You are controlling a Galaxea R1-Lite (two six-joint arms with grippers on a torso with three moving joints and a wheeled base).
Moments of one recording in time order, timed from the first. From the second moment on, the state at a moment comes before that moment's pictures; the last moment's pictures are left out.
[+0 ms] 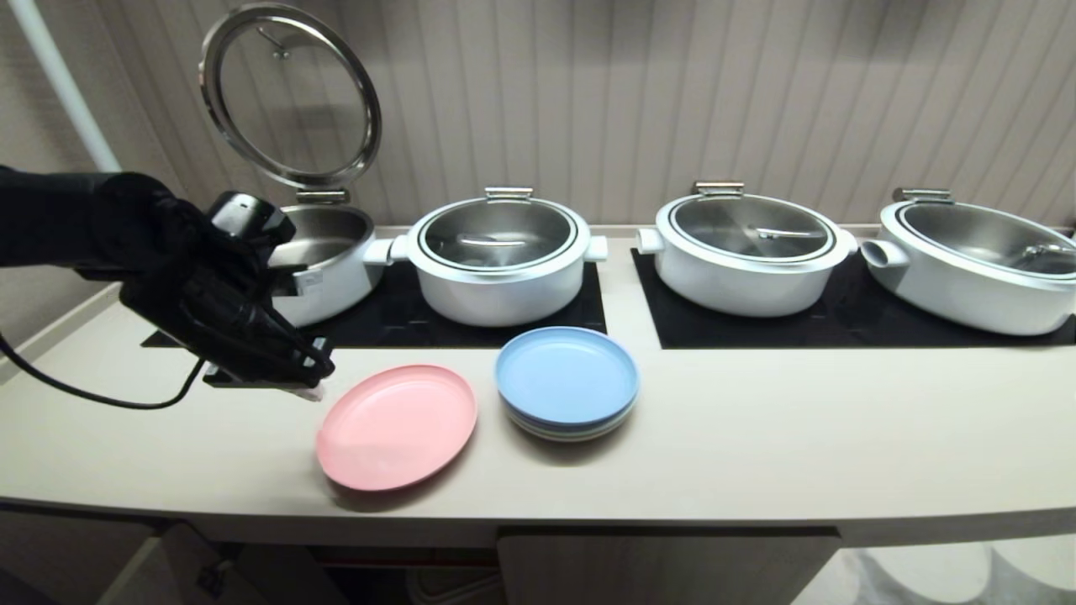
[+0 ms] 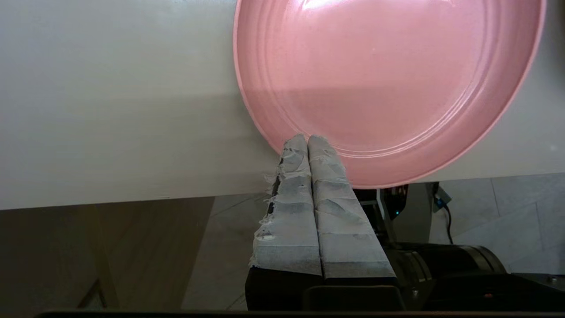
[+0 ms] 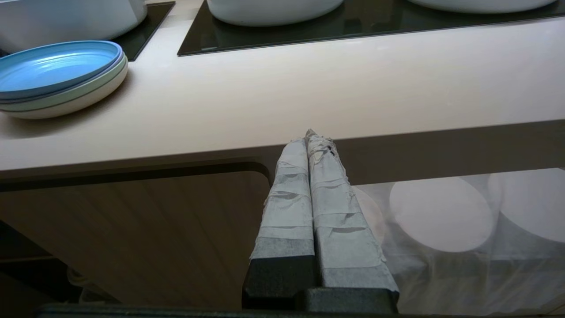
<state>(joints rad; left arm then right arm) -0.09 1.90 -1.50 0.78 -0.06 -0.04 0.00 0.00 0.00 -0.01 -0.06 0.09</state>
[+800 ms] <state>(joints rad) -0.09 2.01 -1.54 0.77 -0.08 -0.11 0.00 0.00 0.00 -0.01 -0.06 0.09</state>
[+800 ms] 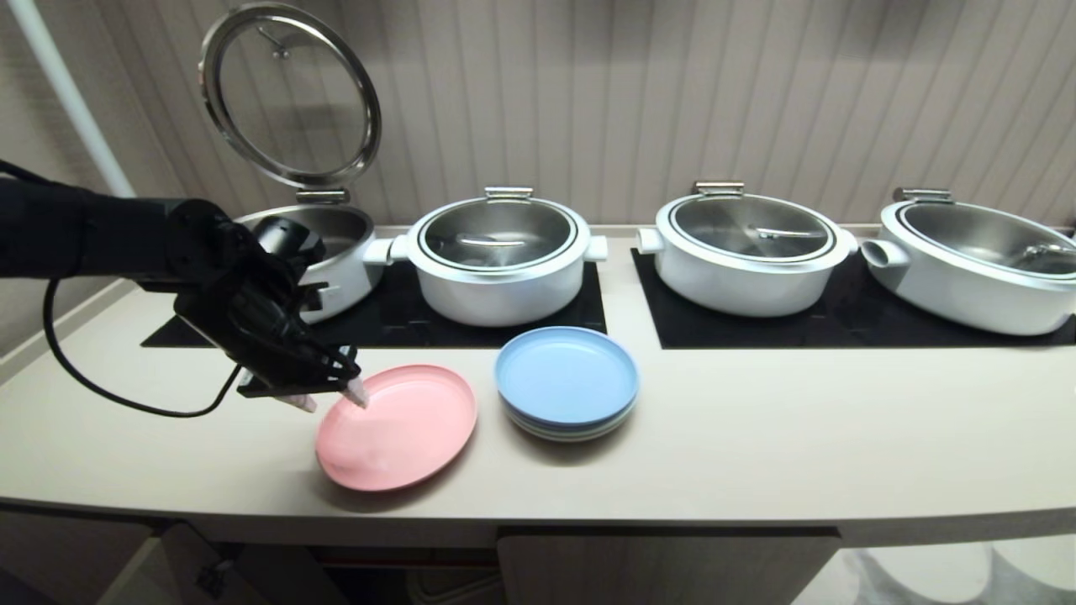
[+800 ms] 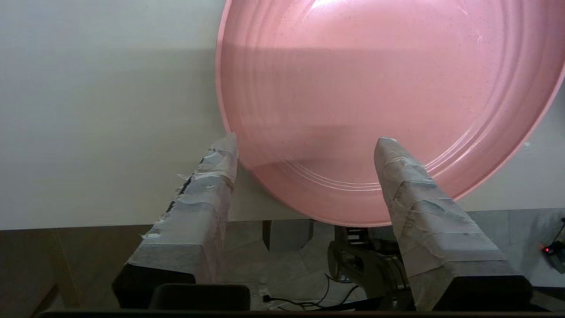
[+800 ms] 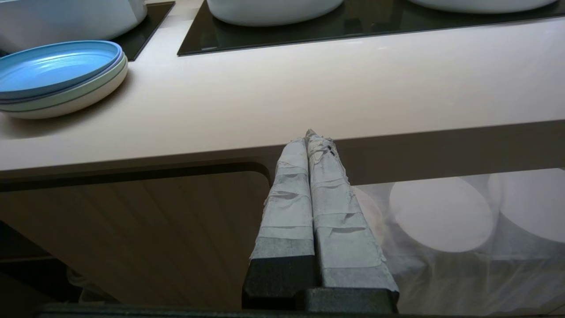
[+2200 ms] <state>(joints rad) -0.07 2.12 -1.54 0.67 -0.01 -0.15 0.00 0.00 0.00 -0.01 -0.06 0.09</state>
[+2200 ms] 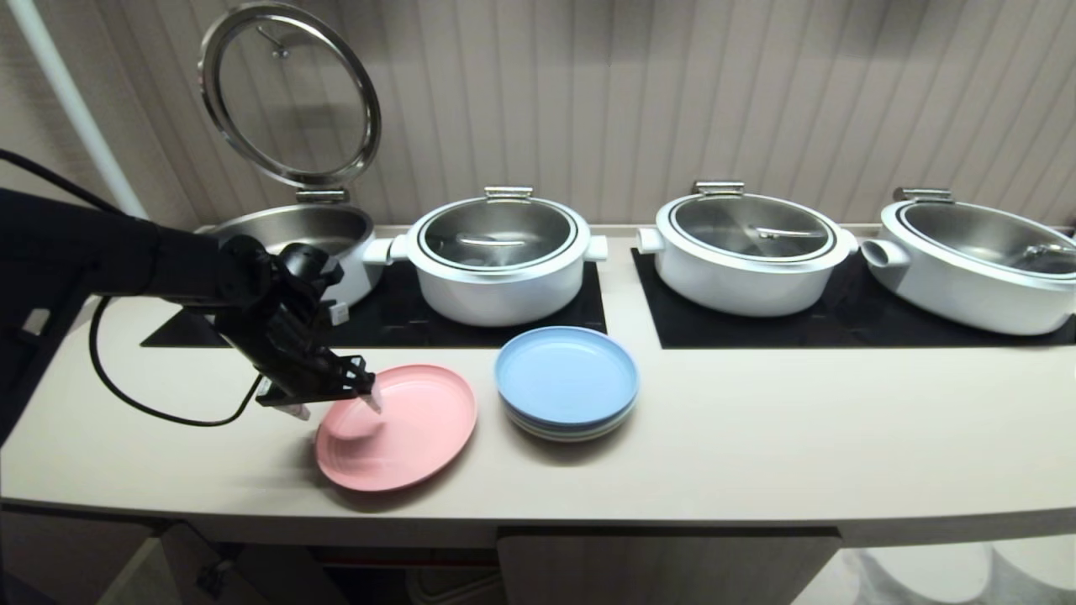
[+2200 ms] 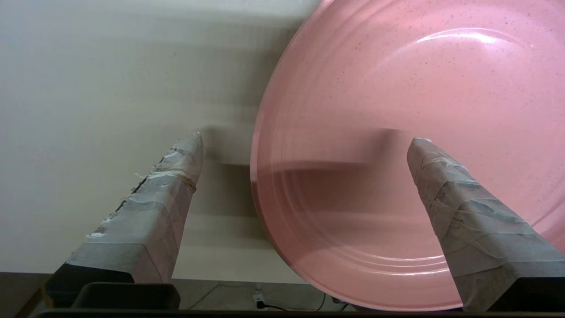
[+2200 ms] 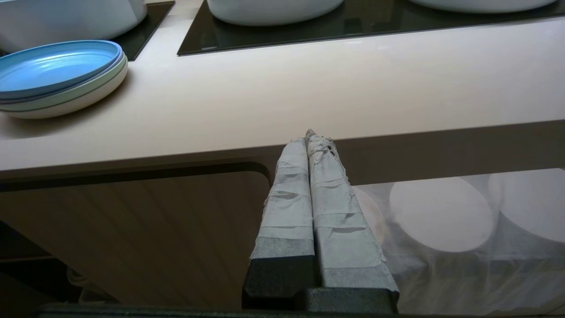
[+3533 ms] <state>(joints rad) -0.07 2.18 -1.54 0.61 0.02 -0.15 0.00 0.00 0.00 -0.01 -0.06 0.09</state>
